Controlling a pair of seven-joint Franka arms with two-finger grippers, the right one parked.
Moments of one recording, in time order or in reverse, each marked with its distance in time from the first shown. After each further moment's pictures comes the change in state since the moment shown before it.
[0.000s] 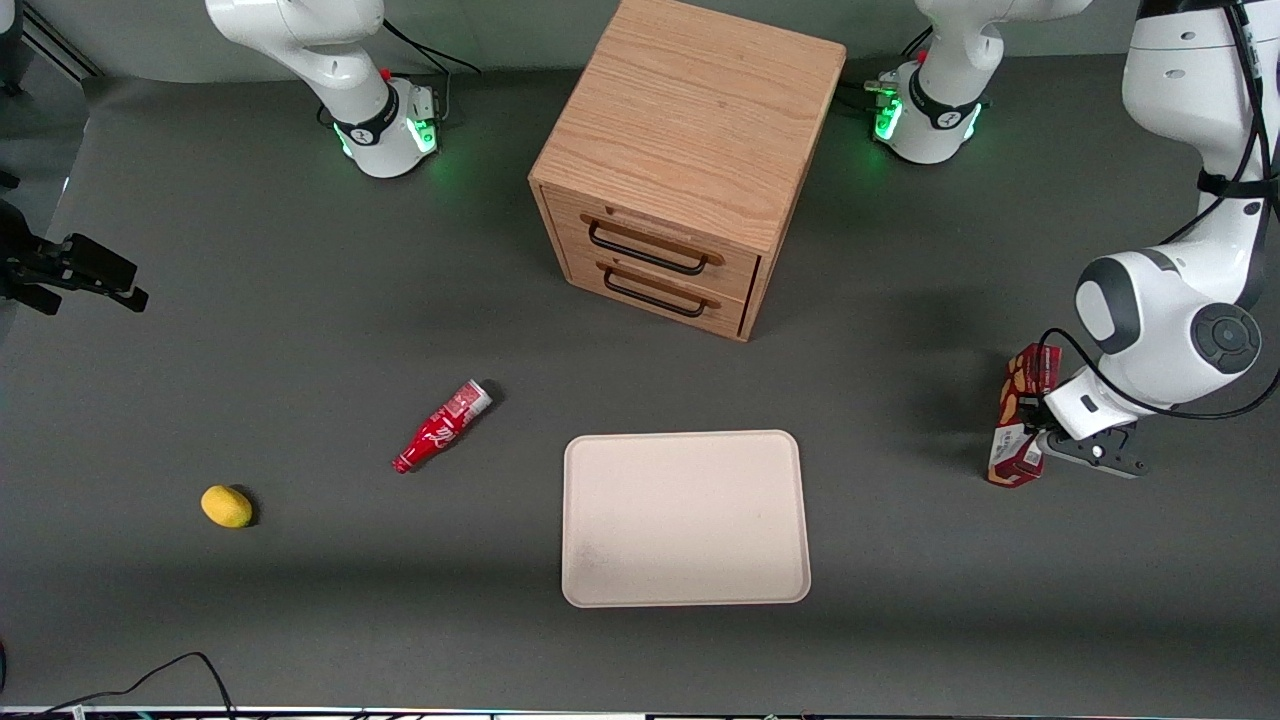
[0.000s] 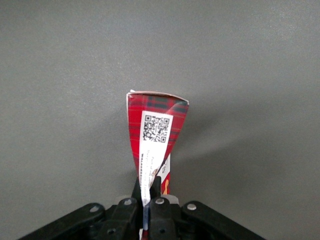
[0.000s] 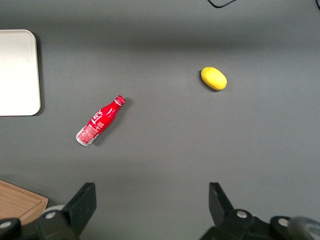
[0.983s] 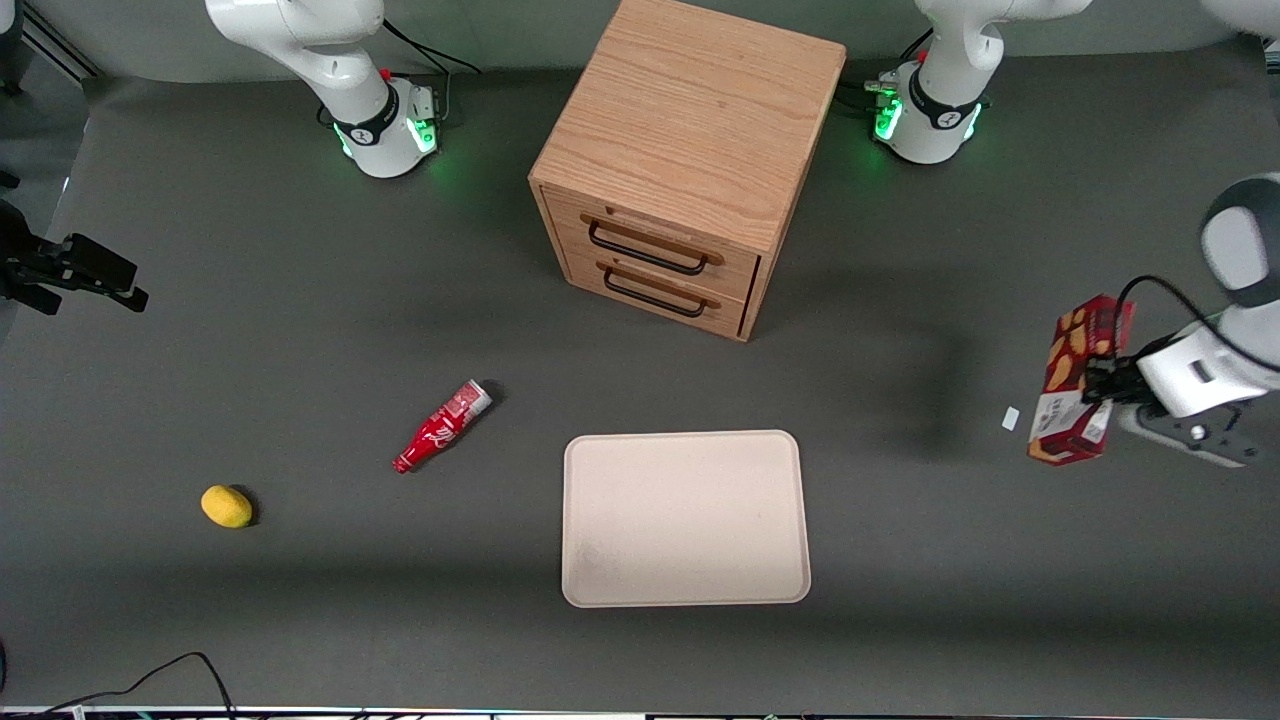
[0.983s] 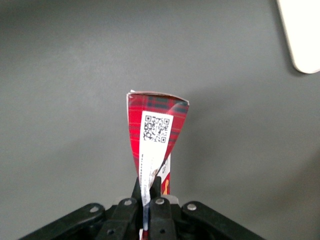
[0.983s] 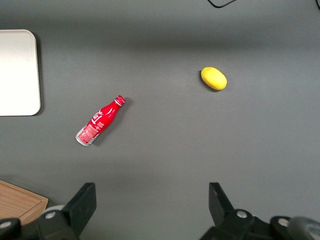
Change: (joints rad) arm -0.004 -0.175 0.008 0.339 0.042 -0.622 -0.025
